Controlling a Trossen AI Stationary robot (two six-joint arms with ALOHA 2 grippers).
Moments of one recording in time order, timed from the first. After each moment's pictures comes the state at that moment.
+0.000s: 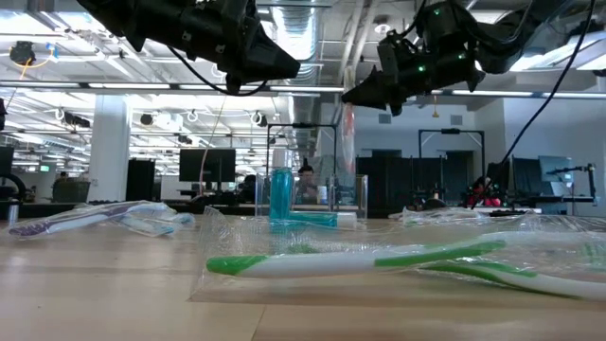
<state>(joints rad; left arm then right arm) 0.03 1.35 0.69 0.43 -0.19 -0.11 -0.43 1.38 0.68 0.51 -0.13 0.02</state>
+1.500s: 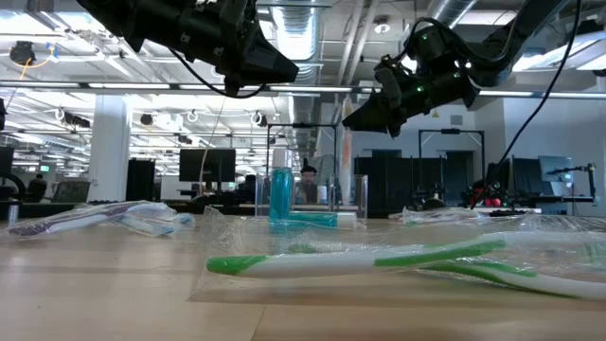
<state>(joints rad) 0.03 1.35 0.69 0.41 -0.19 -0.12 -0.51 1.46 0.68 0.45 -0.27 0.02</state>
